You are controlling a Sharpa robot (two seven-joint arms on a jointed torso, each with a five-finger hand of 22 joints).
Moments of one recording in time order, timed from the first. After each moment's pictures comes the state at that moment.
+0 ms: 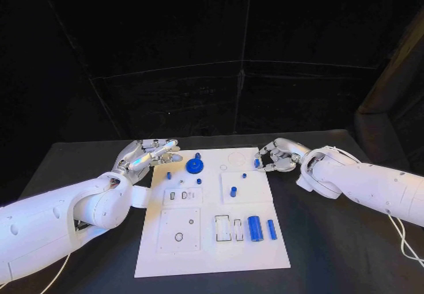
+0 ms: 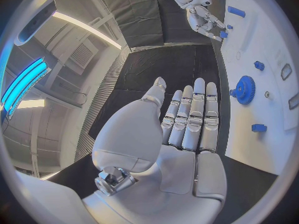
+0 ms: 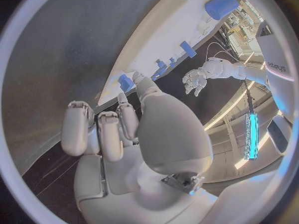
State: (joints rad) left arm 1.17 -0.84 -0.06 1.48 0.00 -0.24 0.49; left_hand 1.35 0.06 -0.02 0.02 0.05 0.96 0.22 0.11 0.07 1.05 0.16 0.14 0.07 1.12 0.12 0.19 0.15 0.17 0.90 0.24 0.22 0.08; right arm 1.15 -0.85 0.00 1.23 -1.16 -0.28 0.16; right_hand 1.37 -0.08 0.07 0.05 0.25 0.89 0.16 0.08 0.07 1.43 0.08 1.31 1.31 1.46 -0.01 1.53 1.31 0.08 1.40 0.10 1.42 1.22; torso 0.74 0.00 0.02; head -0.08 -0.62
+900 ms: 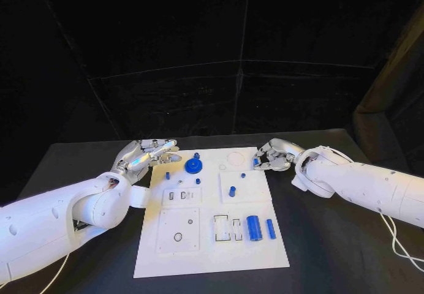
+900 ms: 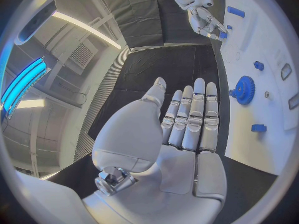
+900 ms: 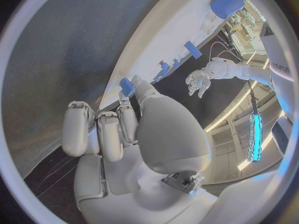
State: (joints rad) left arm 1.17 -0.84 -0.06 1.48 0.00 -0.23 0.49; left_hand 1.35 0.06 -0.02 0.02 0.05 0.96 0.22 0.11 0.07 1.05 0.16 0.14 0.07 1.12 0.12 0.18 0.15 0.17 0.90 0.24 0.22 0.08; right arm 1.14 -0.81 0.00 1.21 -1.16 -0.28 0.12; right_hand 1.40 -0.02 0.10 0.03 0.18 0.98 0.15 0.12 0.07 1.44 0.07 1.33 1.31 1.46 -0.01 1.53 1.31 0.08 1.40 0.10 1.42 1.22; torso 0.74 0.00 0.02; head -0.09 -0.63
